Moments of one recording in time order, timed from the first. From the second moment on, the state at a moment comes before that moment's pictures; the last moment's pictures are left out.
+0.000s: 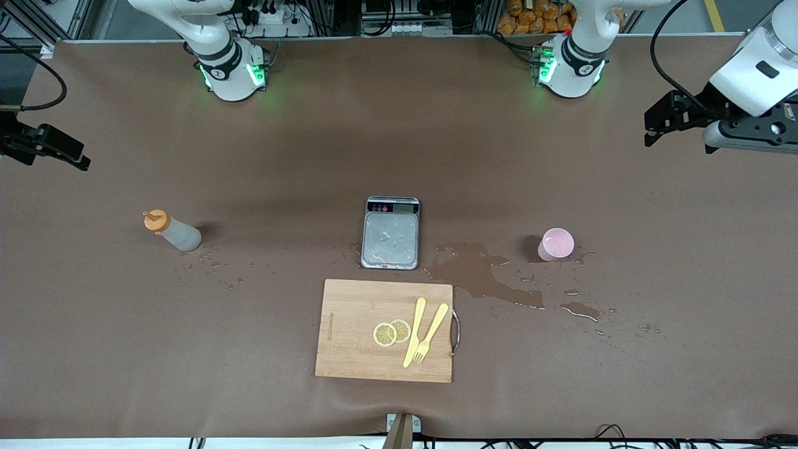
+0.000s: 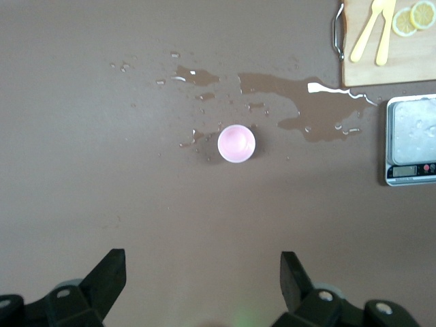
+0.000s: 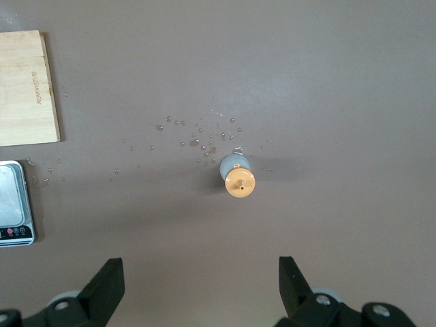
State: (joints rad) left arm -0.10 -0.03 -0.08 -1.52 -0.02 1.48 -0.04; right arm -0.01 0.00 -0.03 -1.51 0.00 1.49 0.08
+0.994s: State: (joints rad) left arm -0.08 -0.02 -0.14 -1.81 -0.07 1.39 -0.04; right arm -0.04 0.01 -0.03 -1.54 0.00 1.52 0.08
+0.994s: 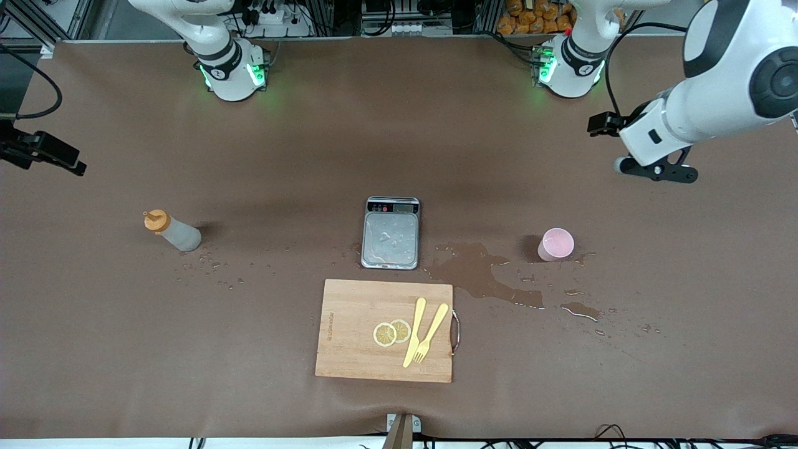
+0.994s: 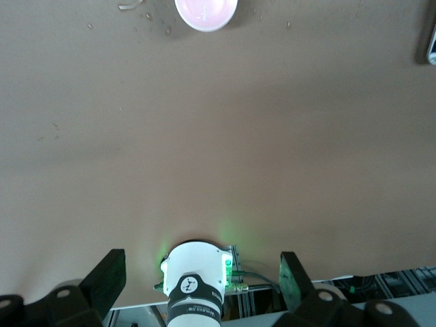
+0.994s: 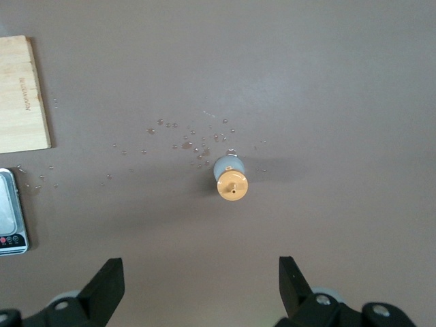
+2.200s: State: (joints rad) left arm -0.01 -0.02 -0.17 -2.12 0.00 1.86 -0.04; right arm -0.21 0.15 -0.04 -1.51 0.06 1.54 0.35
